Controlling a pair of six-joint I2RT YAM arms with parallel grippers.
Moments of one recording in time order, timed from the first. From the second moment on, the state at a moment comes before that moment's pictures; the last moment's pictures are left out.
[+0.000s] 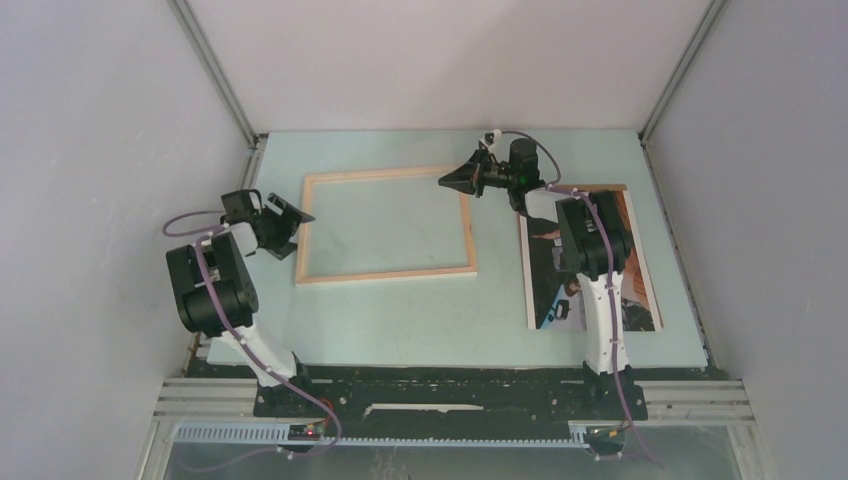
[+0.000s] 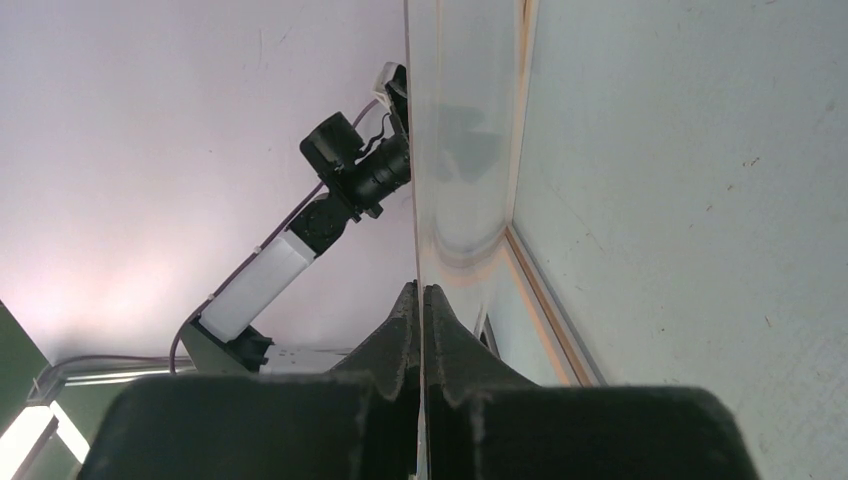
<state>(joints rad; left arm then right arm) 0.35 1.75 0.96 -0.10 0.41 -0.70 0.28 2.31 1.52 0.66 -1.02 1.39</state>
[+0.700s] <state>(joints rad) 0.35 1.75 0.95 -0.08 0.42 -0.71 0.28 2.31 1.49 0.70 -0.99 1.47</state>
